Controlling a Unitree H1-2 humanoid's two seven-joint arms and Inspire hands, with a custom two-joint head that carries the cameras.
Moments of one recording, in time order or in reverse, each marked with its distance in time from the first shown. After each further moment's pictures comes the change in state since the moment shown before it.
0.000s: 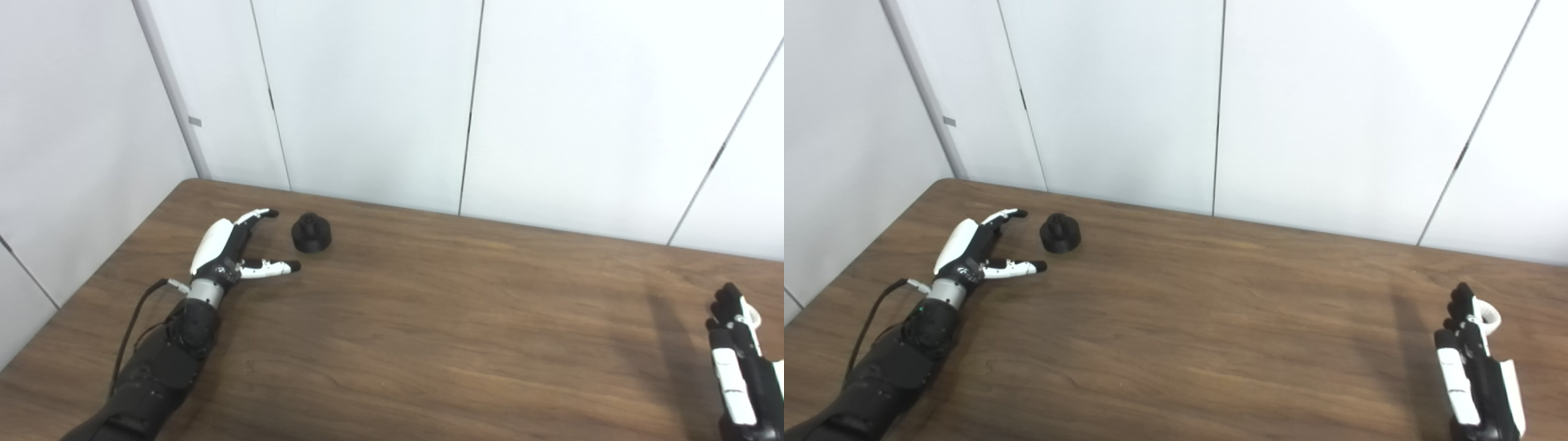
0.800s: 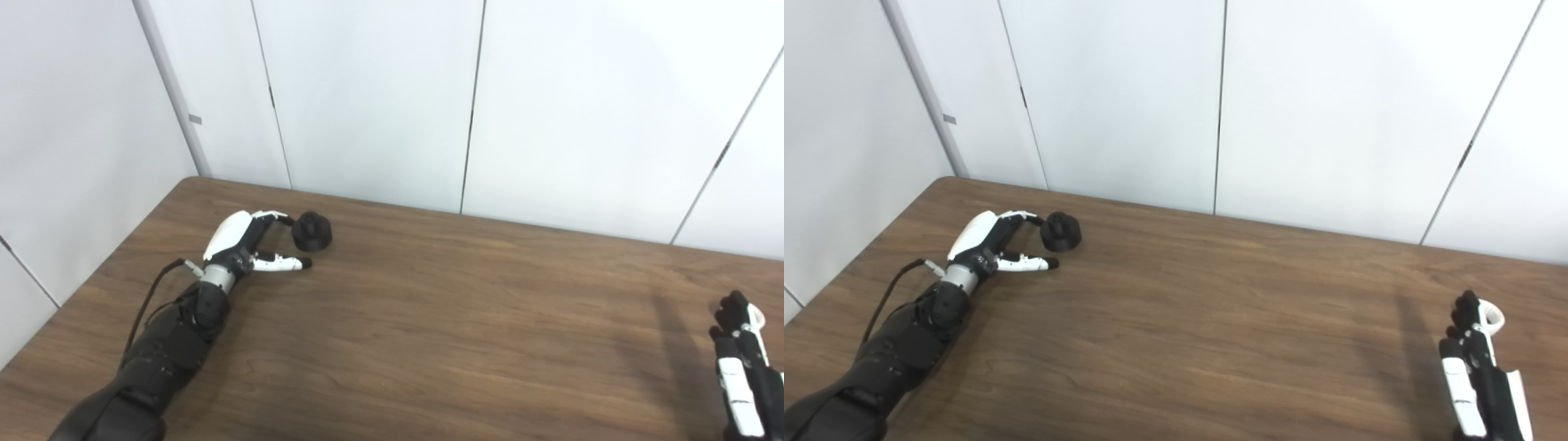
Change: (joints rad) left arm -0.087 0.005 -0.082 0.074 0.038 0.057 -0.038; right arm 0.048 0.005 0.000 -0.063 0.038 0.035 0.007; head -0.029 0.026
